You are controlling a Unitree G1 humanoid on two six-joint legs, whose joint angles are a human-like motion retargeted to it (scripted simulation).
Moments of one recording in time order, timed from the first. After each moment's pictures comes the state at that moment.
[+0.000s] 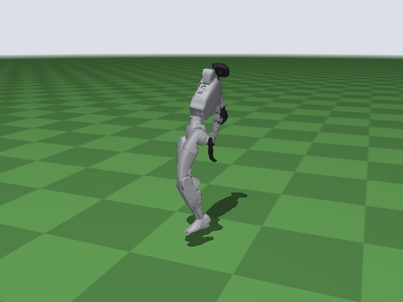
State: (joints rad) left arm -3.09 -0.60 -1.40 0.72 0.35 0.18 0.06; right arm -2.98 -2.25 -1.85 0.62 -0.18 -0.02 0.32; waist -0.73 0.41 -0.24; left_leg -0.21 -0.16 0.22 0.86 -0.15 0.08; right_leg 0.31 -0.25 -0.16 0.09 0.03 0.07
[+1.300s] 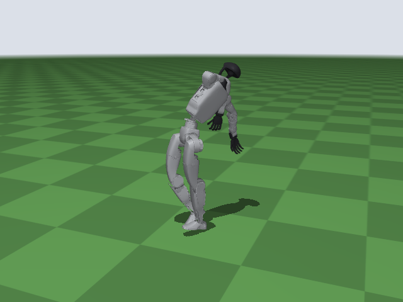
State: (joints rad) left arm -3.09 -0.60 -1.40 0.05 0.53 0.04 -0.19; right arm -3.01 -2.25 -2.00 1.17 -0.32 0.01 0.32; waist -1.10 0.43 -0.30; left_leg 0.36 -0.15 0.13 -0.02 -0.36 0.09; right_leg 0.10 -0.09 -0.13 0.63 0.13 0.13
